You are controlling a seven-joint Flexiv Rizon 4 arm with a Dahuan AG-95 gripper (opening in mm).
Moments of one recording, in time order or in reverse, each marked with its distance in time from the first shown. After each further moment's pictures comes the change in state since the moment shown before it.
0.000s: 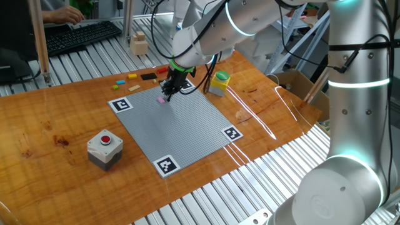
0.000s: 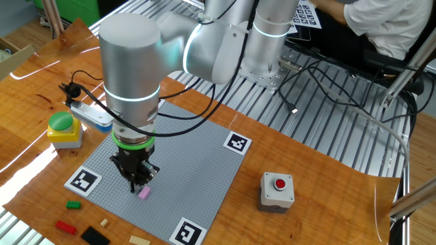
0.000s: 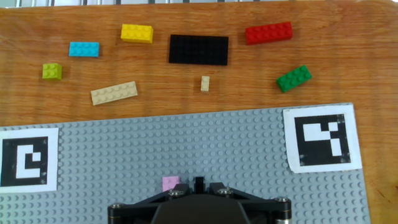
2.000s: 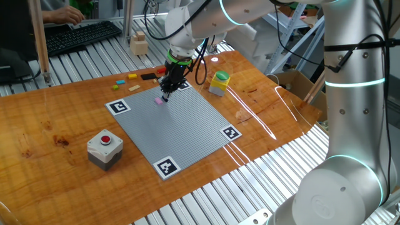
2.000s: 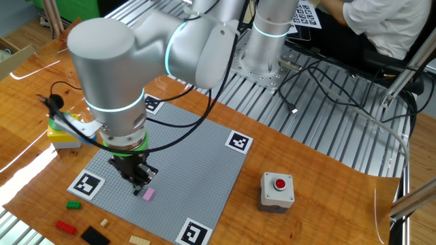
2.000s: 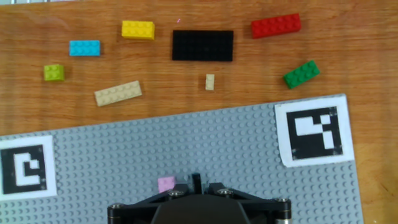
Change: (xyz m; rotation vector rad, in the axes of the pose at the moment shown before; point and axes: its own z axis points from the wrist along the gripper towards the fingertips) arm 0.001 0.007 -0.012 -0.033 0.118 0.000
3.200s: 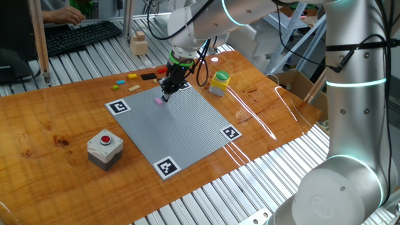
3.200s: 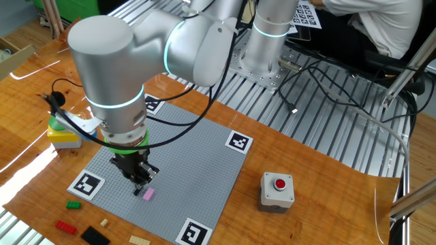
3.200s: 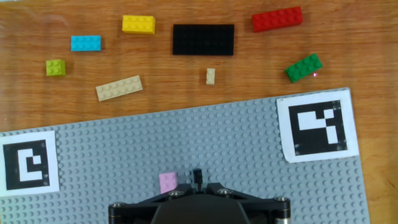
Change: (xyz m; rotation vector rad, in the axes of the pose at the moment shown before) arm 0.001 0.002 0.008 -0.028 -0.007 0.033
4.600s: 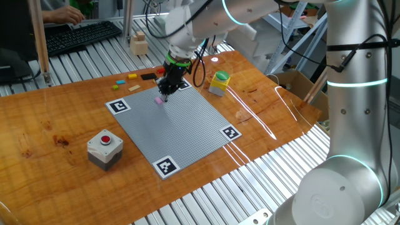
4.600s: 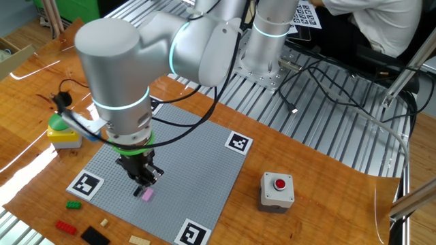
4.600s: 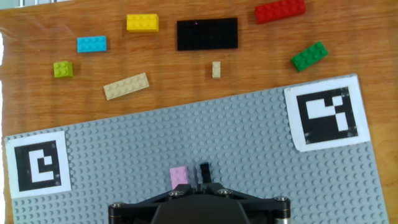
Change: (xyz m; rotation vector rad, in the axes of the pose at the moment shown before) arm 0.004 0.013 -0.005 -0.008 0.014 0.039
